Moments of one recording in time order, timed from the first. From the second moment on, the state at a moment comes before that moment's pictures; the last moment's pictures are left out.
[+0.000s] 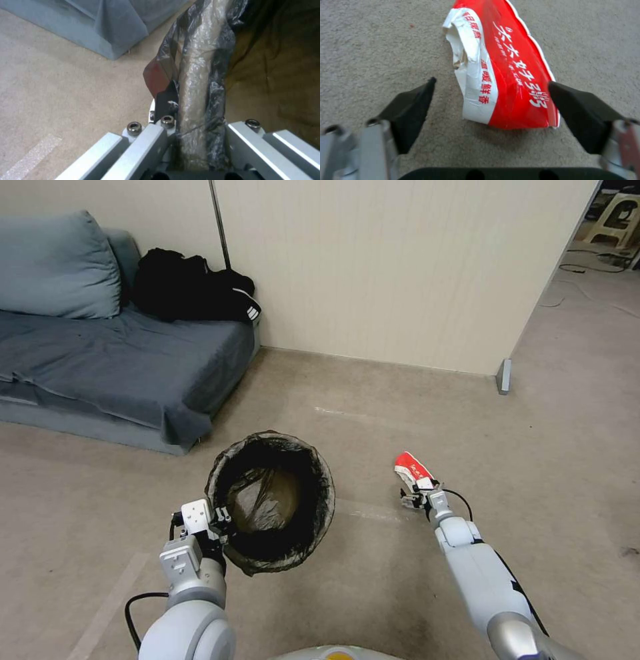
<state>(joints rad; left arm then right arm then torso) 1.70 -1.51 -0.41 -2.34 -0.23 0.46 -0.47 -0.74 1.41 0.52 0.63 -0.21 0.08 -0.13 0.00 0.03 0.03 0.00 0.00</state>
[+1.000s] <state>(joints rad) 1.69 -1.51 -0.40 -2.32 -0.23 0.45 -0.47 -0.71 1.44 0.53 0.56 -0.23 0.15 -0.15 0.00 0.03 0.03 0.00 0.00</state>
